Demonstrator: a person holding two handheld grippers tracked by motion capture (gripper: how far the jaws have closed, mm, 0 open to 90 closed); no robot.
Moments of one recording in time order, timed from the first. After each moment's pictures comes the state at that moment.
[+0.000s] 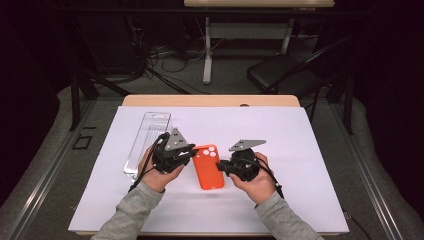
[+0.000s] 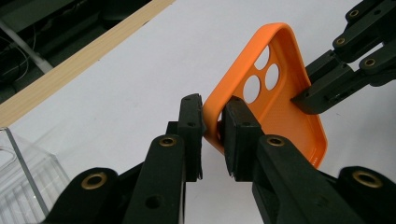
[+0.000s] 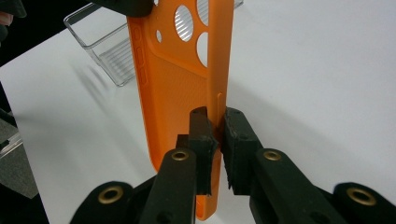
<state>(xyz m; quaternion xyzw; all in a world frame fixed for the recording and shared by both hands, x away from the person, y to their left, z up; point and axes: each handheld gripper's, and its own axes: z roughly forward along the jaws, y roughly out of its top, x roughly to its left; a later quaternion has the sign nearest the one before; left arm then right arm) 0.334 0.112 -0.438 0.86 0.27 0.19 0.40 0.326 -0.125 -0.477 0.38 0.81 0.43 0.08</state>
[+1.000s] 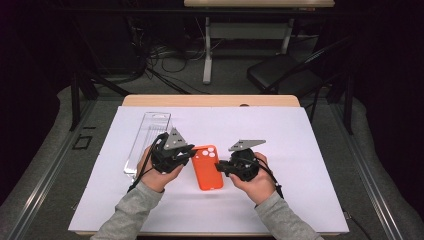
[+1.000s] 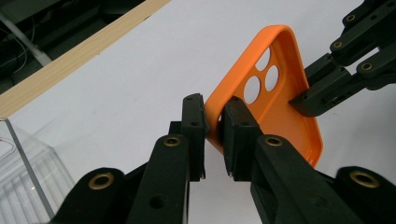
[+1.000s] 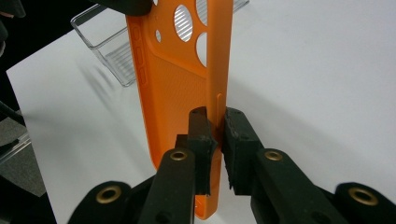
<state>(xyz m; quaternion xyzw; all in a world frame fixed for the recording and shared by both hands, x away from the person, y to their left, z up) 0.332 0.114 -0.436 0.86 0.28 0.19 0.39 0.327 -0.124 -0.478 0.38 0.81 0.44 0.07</state>
